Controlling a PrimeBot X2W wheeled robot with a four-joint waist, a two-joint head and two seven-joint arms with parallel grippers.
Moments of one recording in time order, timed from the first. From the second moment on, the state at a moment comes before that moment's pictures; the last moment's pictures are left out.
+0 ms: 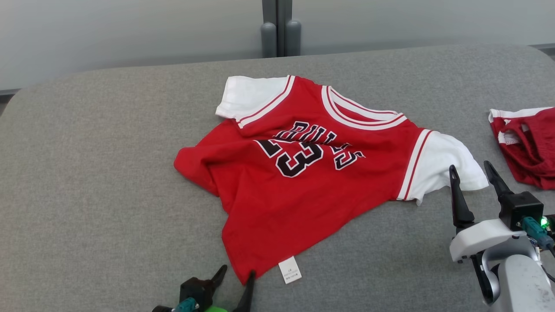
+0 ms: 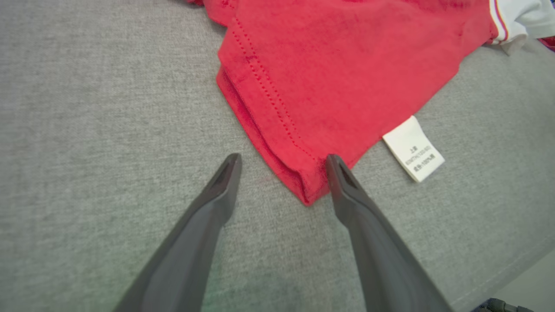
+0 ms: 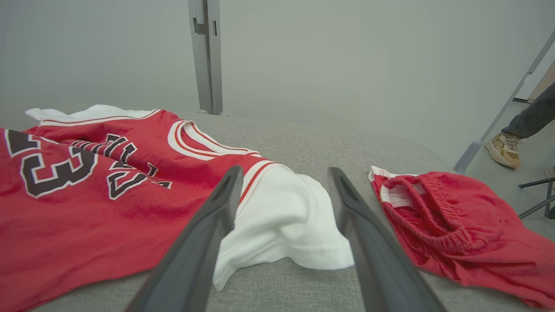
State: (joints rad) left arm -0.10 0.05 -0.47 0.64 -0.36 -0.12 -0.27; right arm -0.21 -0.06 -0.19 0.32 -0.06 0.13 -0.26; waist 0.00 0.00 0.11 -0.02
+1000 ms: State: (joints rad) left arm -0.22 0.05 -0.61 0.70 -0.45 -0.13 -0.27; right arm -0.40 -0.14 -0.35 0.72 -0.12 0.13 -0.26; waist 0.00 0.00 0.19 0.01
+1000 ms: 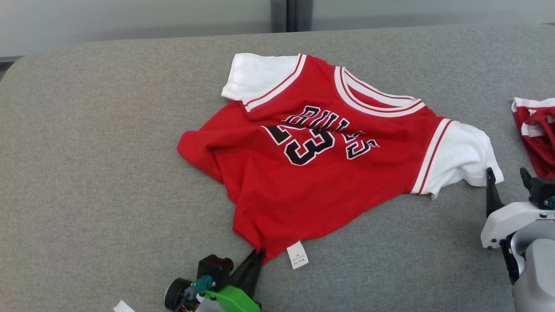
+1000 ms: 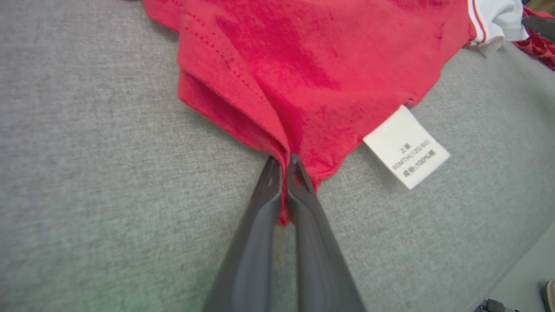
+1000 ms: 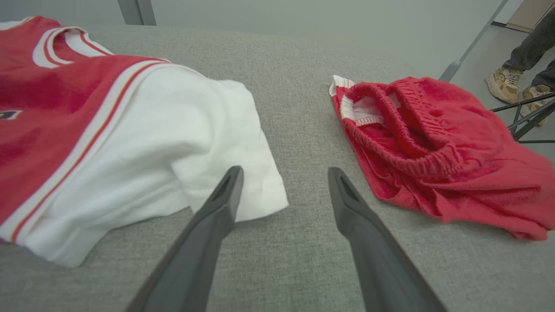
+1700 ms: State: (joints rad) left arm -0.25 0.04 -0.60 0.67 -0.41 -0.14 -0.27; right arm -0.51 -0.16 -0.31 0.91 -0.15 0.13 -0.27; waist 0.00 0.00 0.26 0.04
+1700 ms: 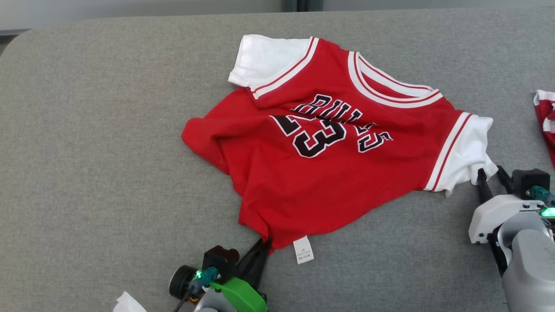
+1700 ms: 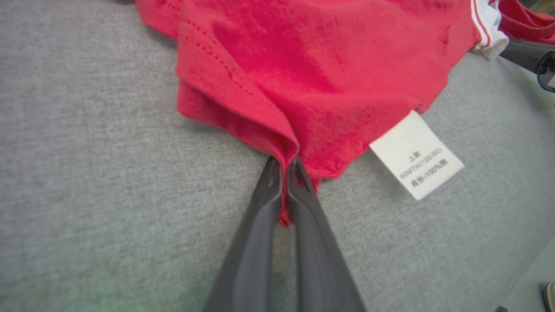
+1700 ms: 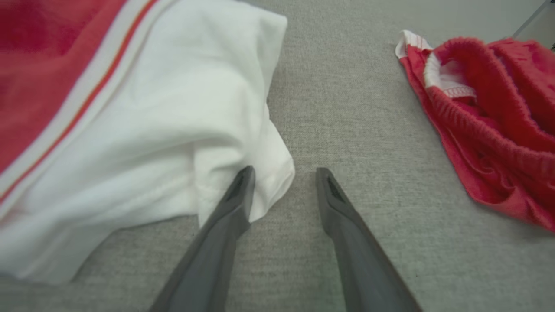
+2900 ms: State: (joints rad) left arm -0.58 0.36 -0.30 0.08 -0.37 -0.13 -0.25; right arm -0.62 -0.22 -0.11 0.07 0.51 0.13 -0.26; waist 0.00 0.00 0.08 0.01
